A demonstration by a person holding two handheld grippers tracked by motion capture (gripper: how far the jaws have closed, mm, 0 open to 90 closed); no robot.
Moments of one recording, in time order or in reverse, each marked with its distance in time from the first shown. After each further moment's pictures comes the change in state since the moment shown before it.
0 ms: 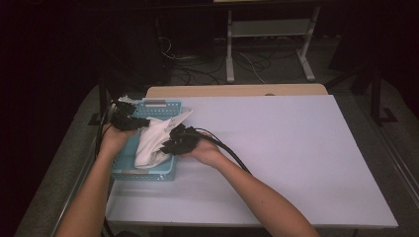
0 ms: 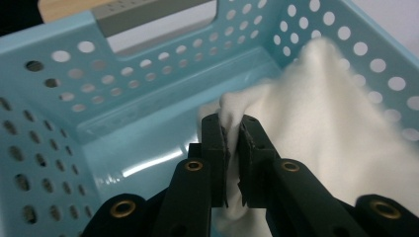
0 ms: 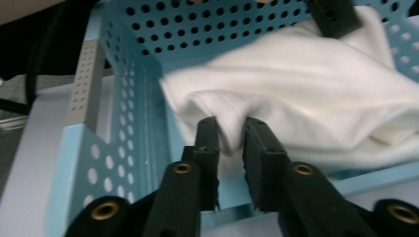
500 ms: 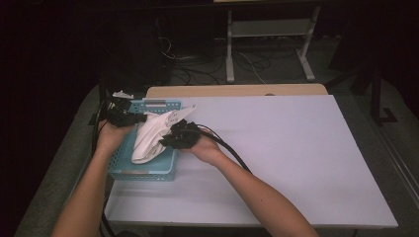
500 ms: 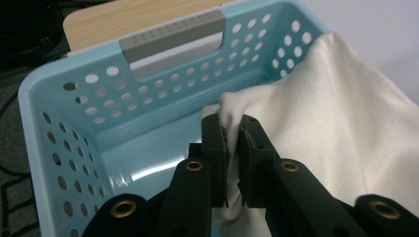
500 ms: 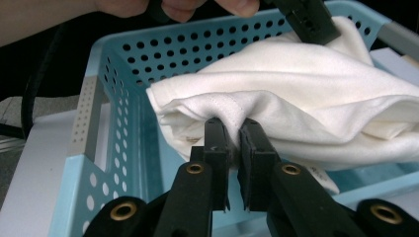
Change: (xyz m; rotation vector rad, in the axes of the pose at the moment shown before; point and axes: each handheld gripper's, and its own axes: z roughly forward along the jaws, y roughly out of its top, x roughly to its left) left arm 0.000 0.010 -0.019 -0.036 0.026 -0.026; right arm -0.002 0.008 -0.010 -0.086 -0.041 0.001
